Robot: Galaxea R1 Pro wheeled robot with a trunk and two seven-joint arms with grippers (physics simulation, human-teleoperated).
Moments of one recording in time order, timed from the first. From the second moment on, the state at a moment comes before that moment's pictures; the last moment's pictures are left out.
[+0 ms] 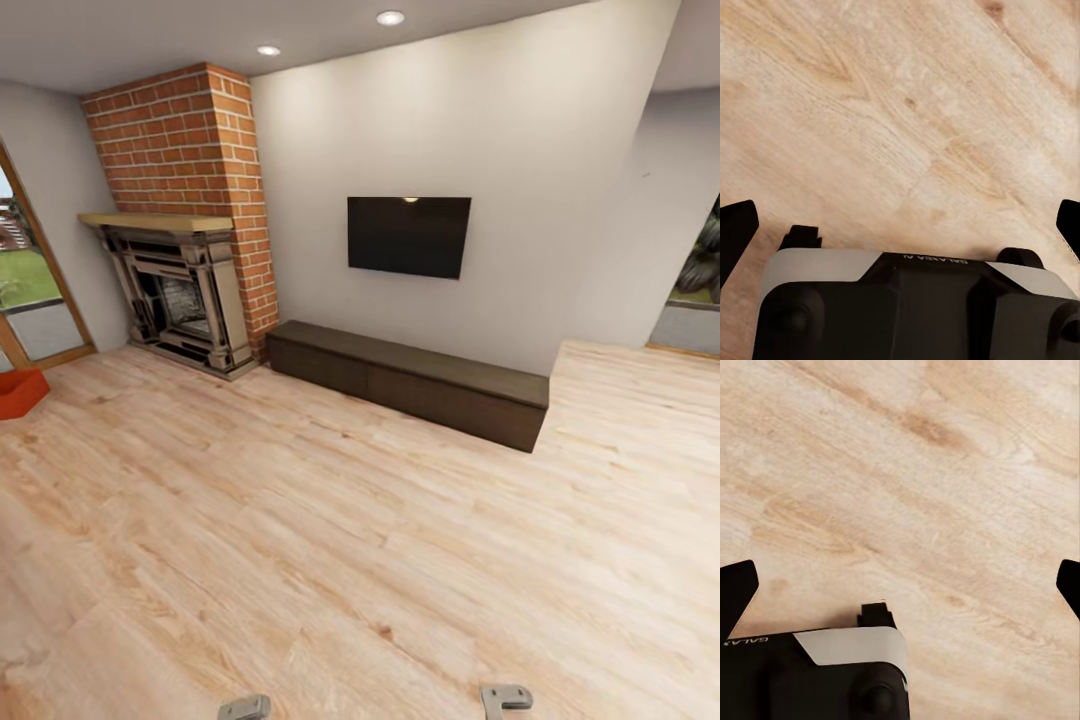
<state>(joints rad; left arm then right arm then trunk) -0.26 -0.08 0.21 -0.45 0.00 0.26 -0.10 -0.47 0.06 0.40 -0.08 -0.39 0.08 -0.27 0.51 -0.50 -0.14</state>
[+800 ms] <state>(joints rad) -0.26 -0.08 0.21 -0.45 0.00 0.26 -0.10 -0.47 0.06 0.40 -0.08 -0.39 0.08 -0.27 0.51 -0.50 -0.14</state>
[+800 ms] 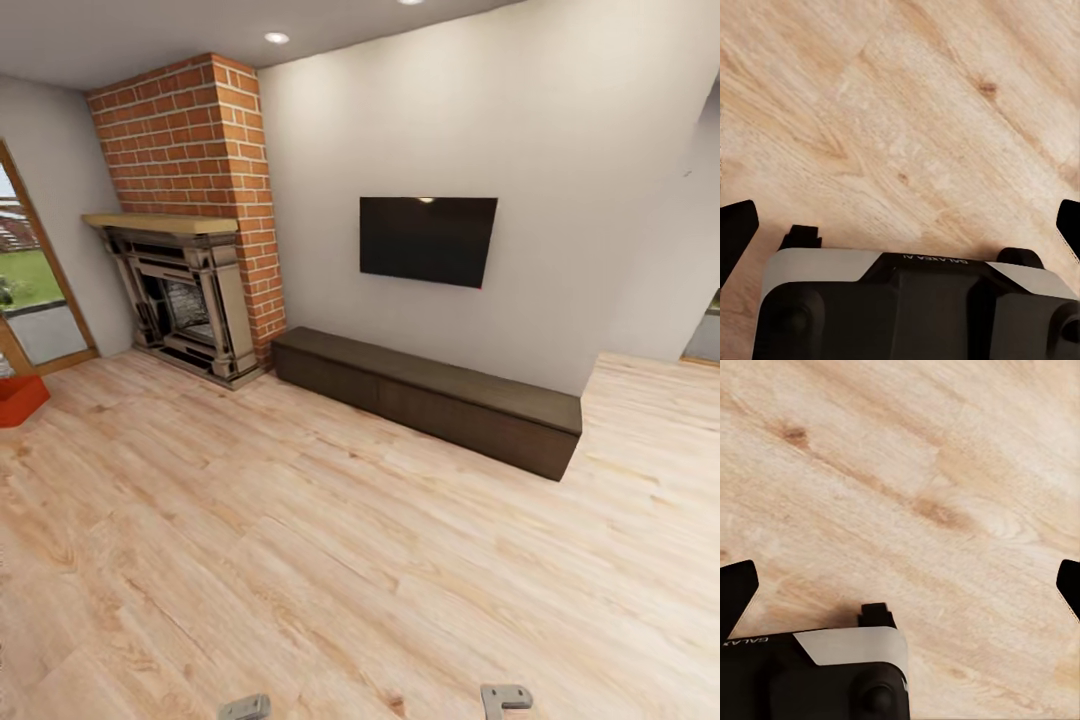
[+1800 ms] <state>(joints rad) -0.26 -0.08 0.21 -0.45 0.00 0.26 -0.10 -0.47 0.06 0.40 -0.08 -0.39 0.08 -0.27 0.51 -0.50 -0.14</state>
